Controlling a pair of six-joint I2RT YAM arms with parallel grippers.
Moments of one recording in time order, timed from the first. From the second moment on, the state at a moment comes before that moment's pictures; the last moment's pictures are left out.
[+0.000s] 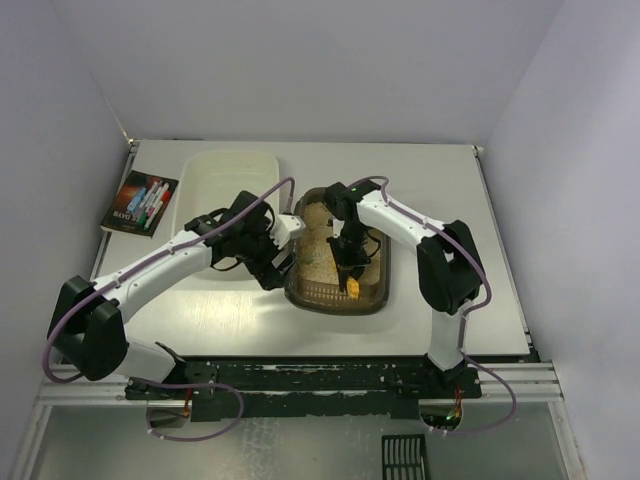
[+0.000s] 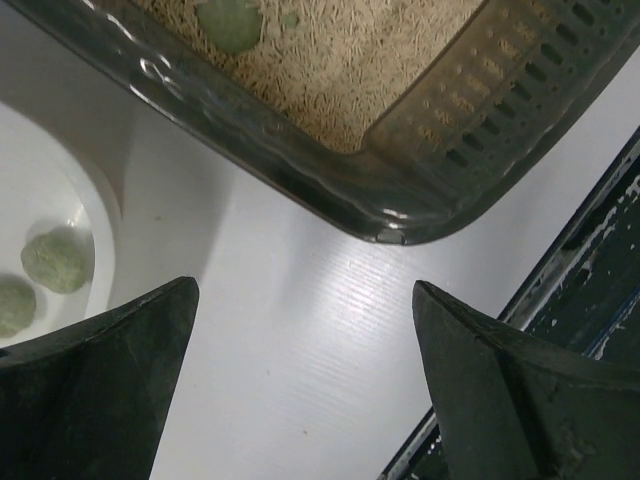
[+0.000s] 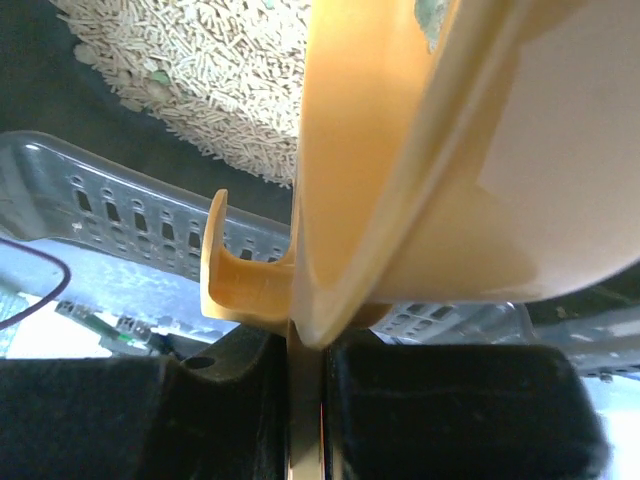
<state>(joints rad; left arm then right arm) -0.64 1.41 1.07 -0.67 0.30 0.27 0.61 1.92 1.51 -1.27 -0.26 0.36</state>
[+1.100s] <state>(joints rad) -0.65 1.60 1.07 -0.52 0.46 0.18 0.54 2.01 1.38 -0.95 -0.80 0.33</state>
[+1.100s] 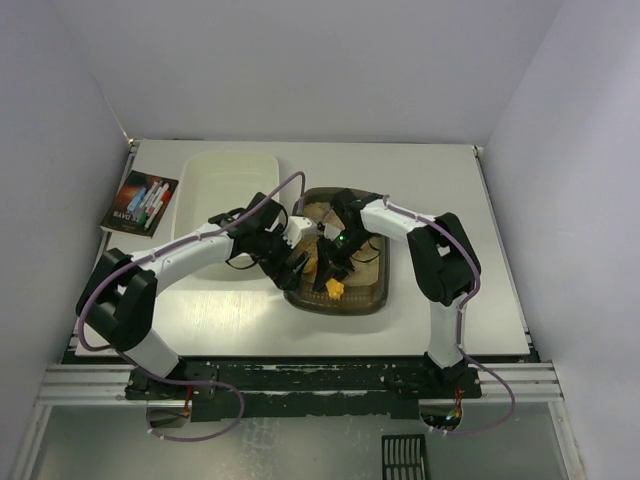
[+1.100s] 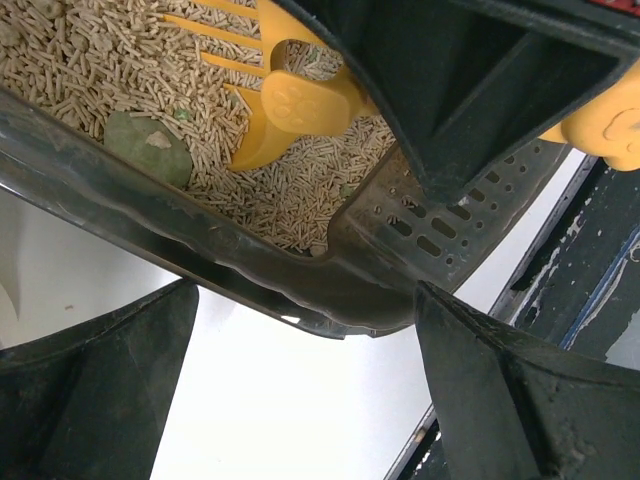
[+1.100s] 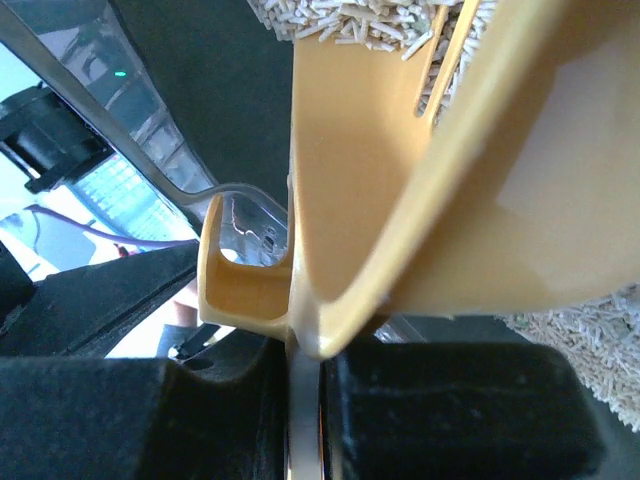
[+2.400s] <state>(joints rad) -0.61 1.66 1.14 -0.63 0.45 0.15 0.51 1.93 0.89 0.13 -1.14 0.79</state>
